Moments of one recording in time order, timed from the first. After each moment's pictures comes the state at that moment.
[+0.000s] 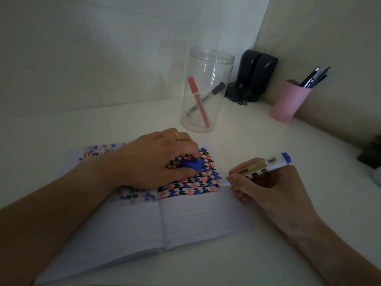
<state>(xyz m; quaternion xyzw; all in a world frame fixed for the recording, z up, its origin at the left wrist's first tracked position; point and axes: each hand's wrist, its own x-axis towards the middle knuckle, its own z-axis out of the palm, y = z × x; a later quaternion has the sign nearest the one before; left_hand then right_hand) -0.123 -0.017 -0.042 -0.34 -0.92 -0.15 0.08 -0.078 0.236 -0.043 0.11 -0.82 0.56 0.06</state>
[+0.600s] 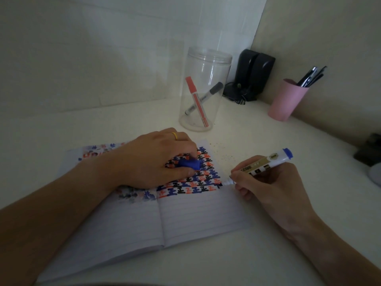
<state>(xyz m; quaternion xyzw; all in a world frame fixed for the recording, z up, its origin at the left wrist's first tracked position) -0.123 -0.017 -0.042 -0.35 -0.92 -0.15 0.08 -0.079 0.238 -0.044 0.08 -0.82 0.56 0.06</state>
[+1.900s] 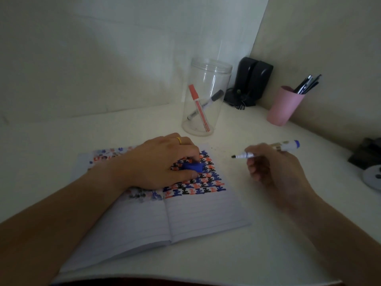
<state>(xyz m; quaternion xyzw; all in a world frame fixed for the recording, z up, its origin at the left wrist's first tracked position) -0.121 -0.018 -0.041 -0.35 -0.92 -0.16 0.09 -0.106 0.239 -0.026 -0.03 -0.70 0.71 0.04</state>
